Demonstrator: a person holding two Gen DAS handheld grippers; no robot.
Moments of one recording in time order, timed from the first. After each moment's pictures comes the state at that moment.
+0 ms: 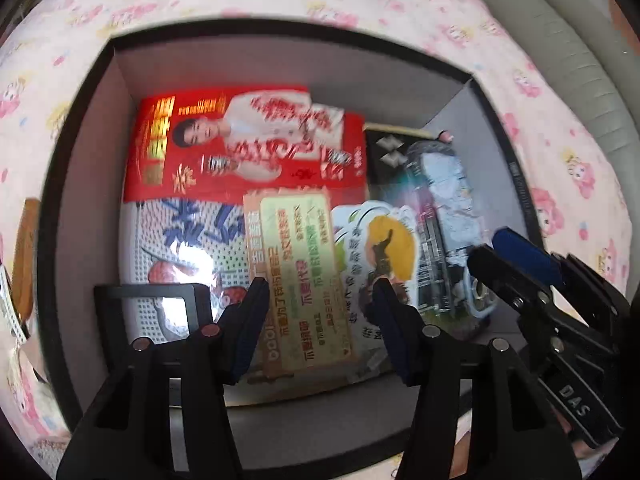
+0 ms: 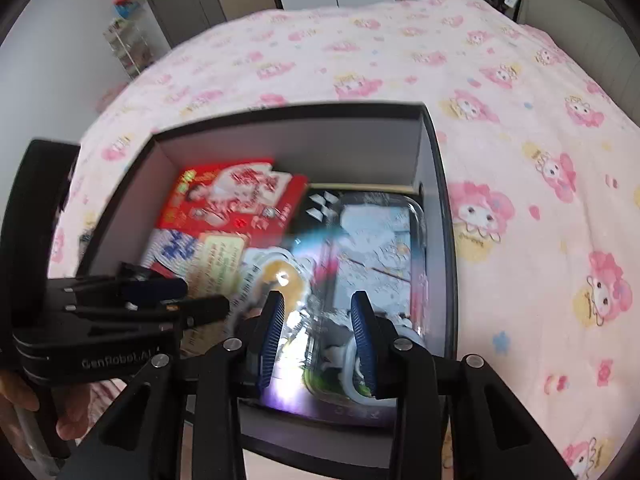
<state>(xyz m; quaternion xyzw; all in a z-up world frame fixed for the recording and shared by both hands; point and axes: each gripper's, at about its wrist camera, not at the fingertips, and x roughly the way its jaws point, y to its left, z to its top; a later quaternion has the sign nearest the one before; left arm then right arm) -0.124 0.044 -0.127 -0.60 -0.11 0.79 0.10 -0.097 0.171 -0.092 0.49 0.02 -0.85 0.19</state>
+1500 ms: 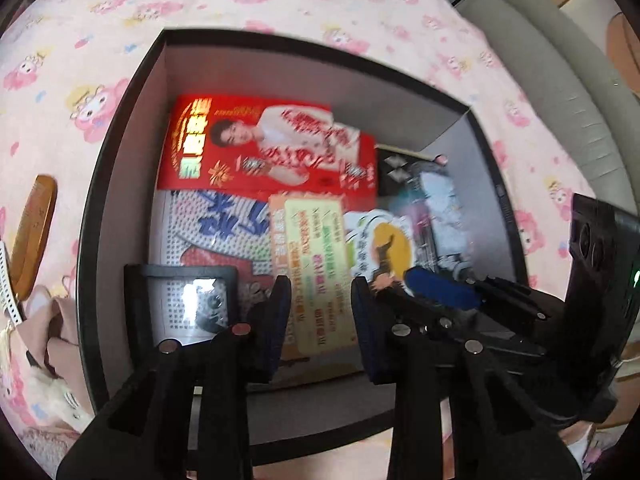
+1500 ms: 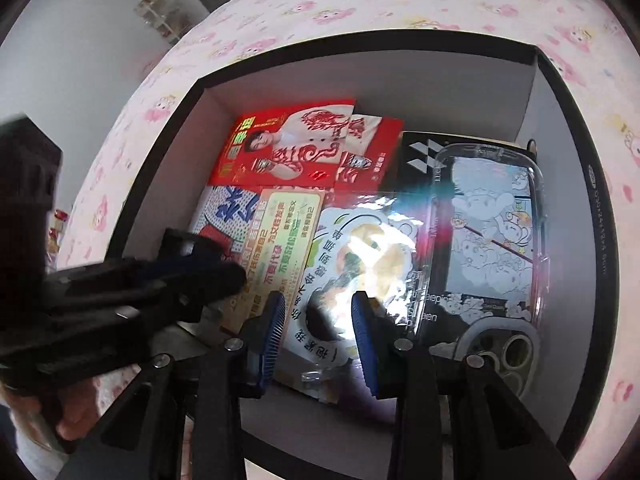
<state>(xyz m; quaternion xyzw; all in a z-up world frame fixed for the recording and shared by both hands) -0.104 0.008 -0.118 -0.57 -0.16 0.80 0.11 -0.101 0.136 -0.126 0.56 0.01 -0.78 0.27</state>
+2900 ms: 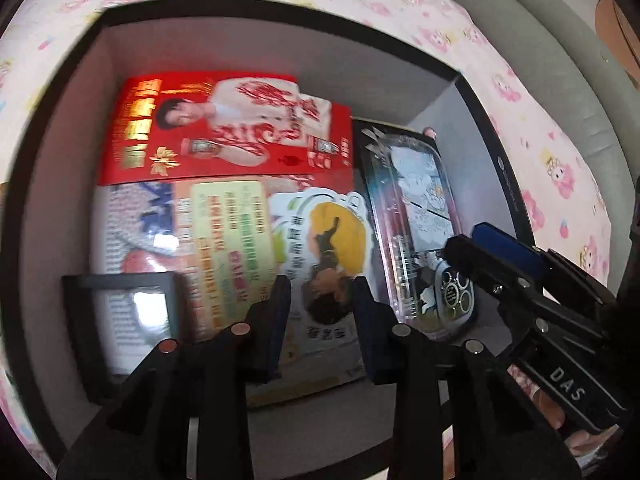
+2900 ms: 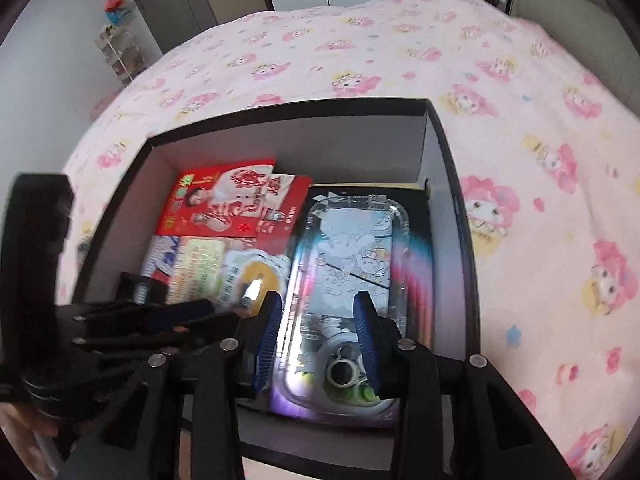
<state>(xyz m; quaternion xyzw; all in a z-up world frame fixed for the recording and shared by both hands) -0.122 0.021 -0.152 -0.58 -0.14 0.79 0.13 -0.096 0.163 -0.099 0.51 0.03 -0.85 0.17</state>
